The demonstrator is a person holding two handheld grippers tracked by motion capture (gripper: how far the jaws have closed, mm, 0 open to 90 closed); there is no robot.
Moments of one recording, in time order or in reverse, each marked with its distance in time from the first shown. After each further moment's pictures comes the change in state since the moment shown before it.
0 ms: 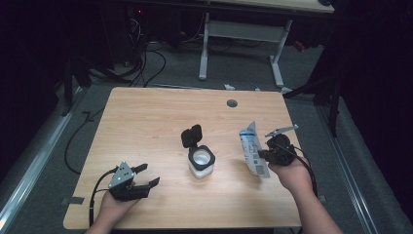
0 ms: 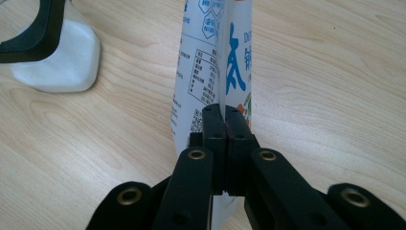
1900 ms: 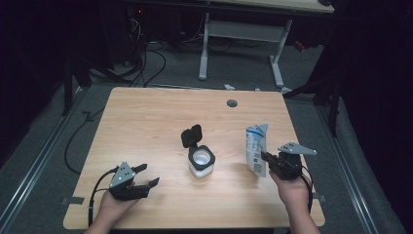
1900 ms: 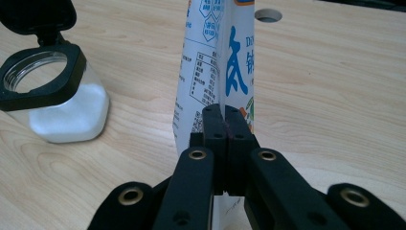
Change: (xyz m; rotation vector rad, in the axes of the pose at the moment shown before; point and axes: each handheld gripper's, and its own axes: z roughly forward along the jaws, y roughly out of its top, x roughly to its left) left arm 0.002 -0.001 0.001 0.021 0.006 0.018; right arm 0.003 -0.052 -0.001 -0.368 -0.016 0.075
